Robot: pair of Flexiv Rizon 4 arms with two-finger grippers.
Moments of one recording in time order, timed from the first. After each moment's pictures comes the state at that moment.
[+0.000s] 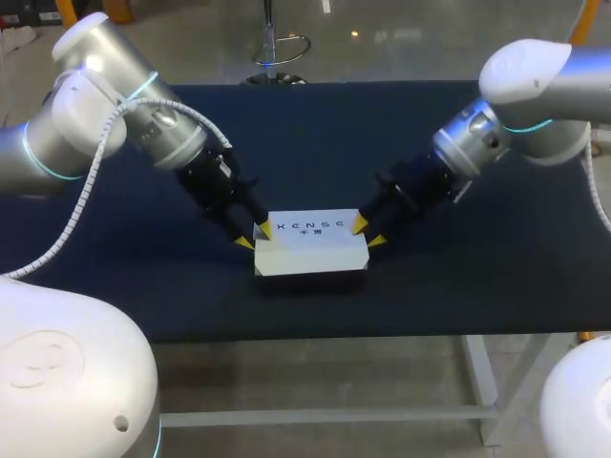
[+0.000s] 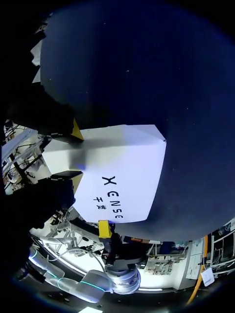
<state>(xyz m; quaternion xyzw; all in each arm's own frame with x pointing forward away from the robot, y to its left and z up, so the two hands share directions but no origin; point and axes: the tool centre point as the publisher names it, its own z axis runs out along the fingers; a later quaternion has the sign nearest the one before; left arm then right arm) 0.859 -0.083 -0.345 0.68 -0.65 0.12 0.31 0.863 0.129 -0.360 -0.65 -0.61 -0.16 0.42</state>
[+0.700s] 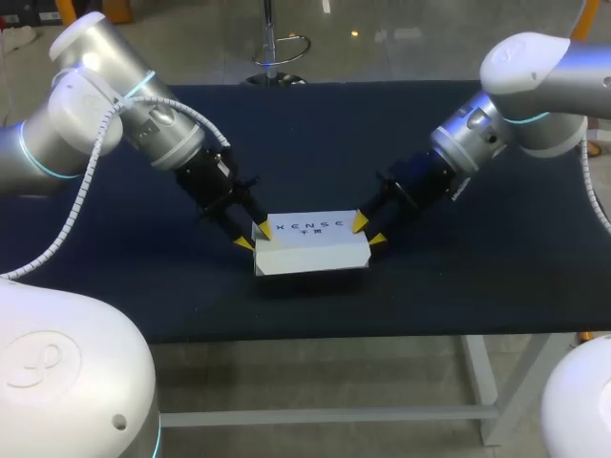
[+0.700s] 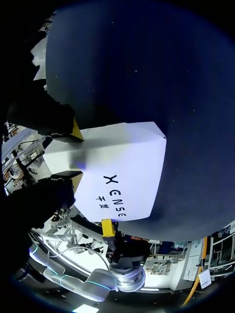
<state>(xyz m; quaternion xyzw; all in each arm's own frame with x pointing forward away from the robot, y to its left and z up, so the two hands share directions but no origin) 0.853 -0.082 -0.340 0.69 -0.64 0.11 0.33 0.864 0.128 -0.358 -0.64 -0.61 -0.14 0.45</state>
